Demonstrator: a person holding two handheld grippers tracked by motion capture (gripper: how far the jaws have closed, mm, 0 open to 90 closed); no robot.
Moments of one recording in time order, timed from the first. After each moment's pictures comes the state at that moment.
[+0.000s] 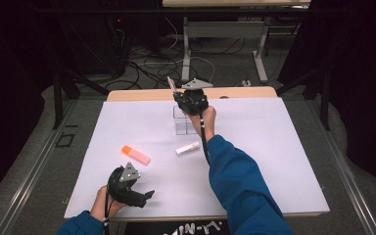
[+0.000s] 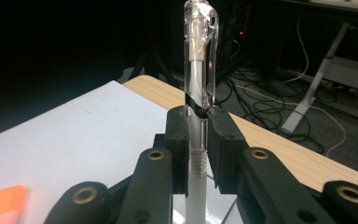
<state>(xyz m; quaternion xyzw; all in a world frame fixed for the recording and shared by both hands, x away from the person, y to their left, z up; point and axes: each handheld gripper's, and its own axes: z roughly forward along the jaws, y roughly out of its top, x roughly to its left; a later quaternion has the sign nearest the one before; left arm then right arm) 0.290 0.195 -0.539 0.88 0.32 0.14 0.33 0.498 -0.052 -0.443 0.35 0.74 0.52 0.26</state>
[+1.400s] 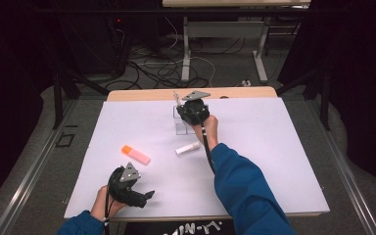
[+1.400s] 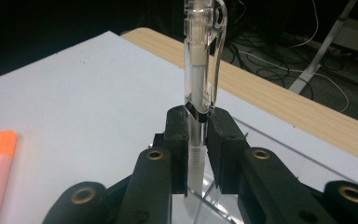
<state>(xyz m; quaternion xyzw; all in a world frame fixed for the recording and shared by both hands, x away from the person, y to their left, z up) 0.291 0.194 -0.539 0.88 0.32 0.14 0.33 0.489 -0.058 -0.477 0.36 0.78 0.46 0.23</state>
